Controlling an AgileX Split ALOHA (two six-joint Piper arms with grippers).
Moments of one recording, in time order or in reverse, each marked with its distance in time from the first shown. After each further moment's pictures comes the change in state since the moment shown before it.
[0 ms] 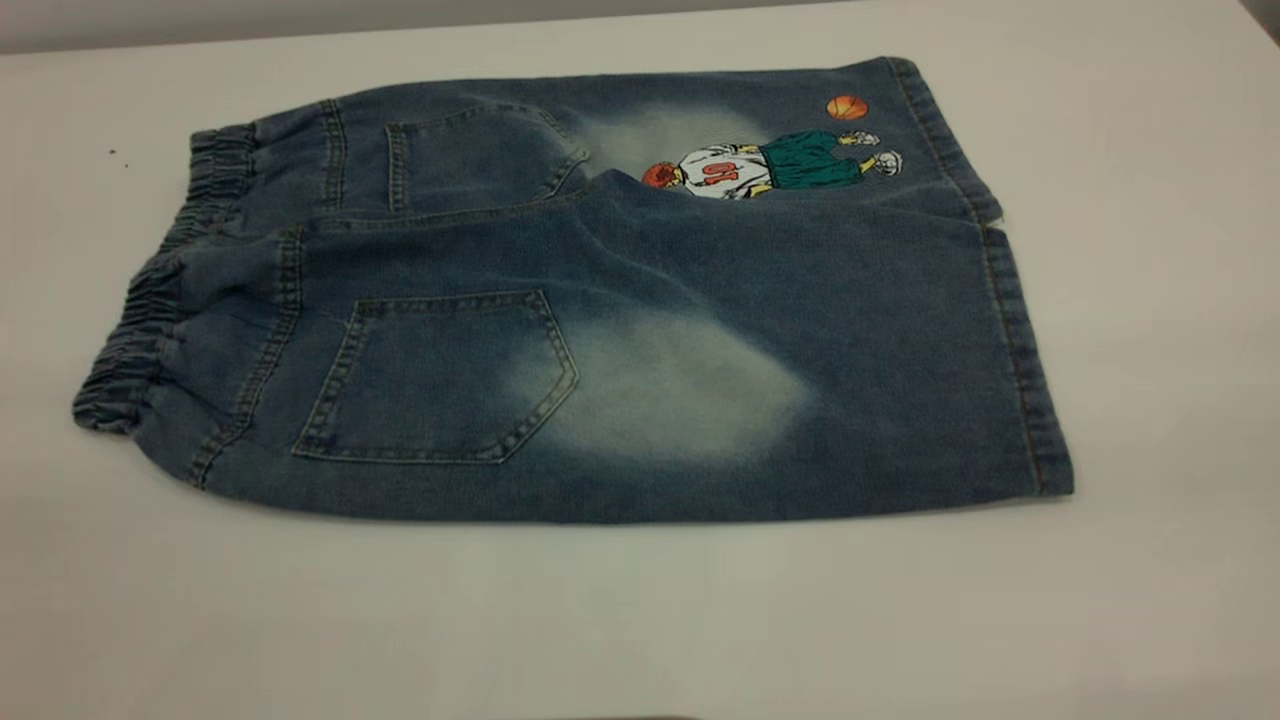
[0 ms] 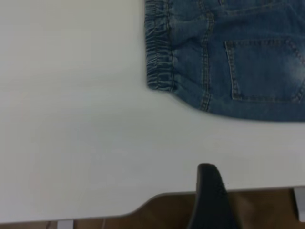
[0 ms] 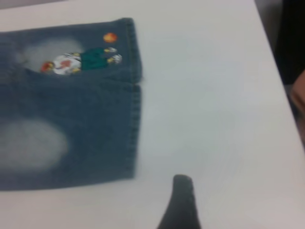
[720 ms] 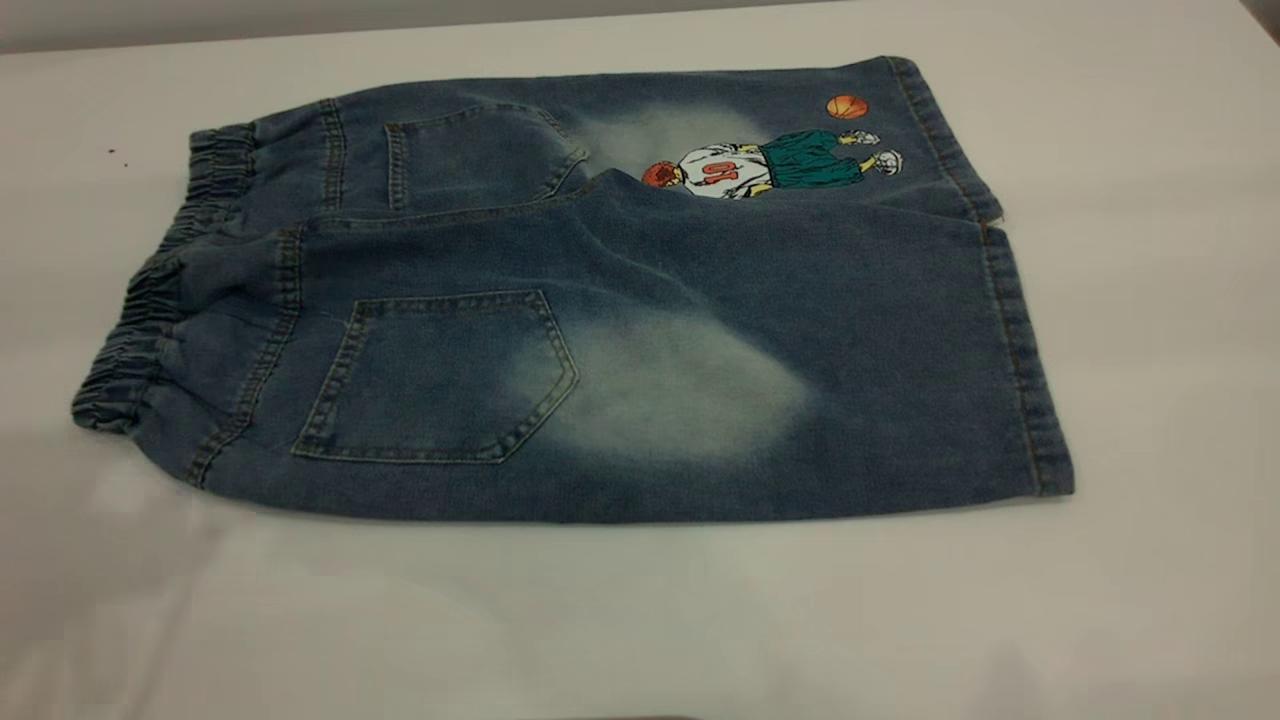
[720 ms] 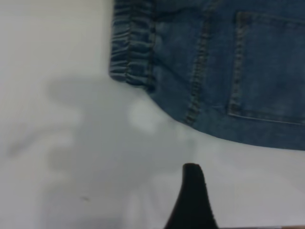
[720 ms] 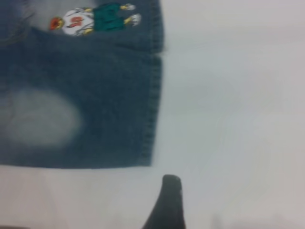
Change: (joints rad) left arm 0.000 1.025 -0.119 -0.151 -0.456 -0.012; right arm 0.000 0.467 -0.079 0.119 -0.163 -0.152
